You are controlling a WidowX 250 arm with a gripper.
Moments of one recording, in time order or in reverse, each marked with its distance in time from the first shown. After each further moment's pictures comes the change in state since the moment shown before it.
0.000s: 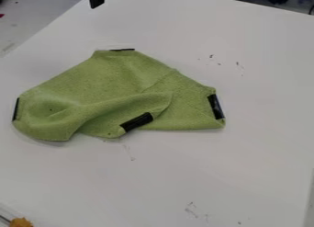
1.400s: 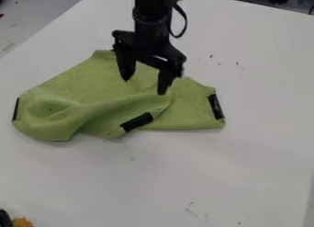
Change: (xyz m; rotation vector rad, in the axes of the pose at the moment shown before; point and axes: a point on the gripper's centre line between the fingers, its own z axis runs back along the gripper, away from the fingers) arm -0.070 -0.213 0.012 -0.029 0.060 0.262
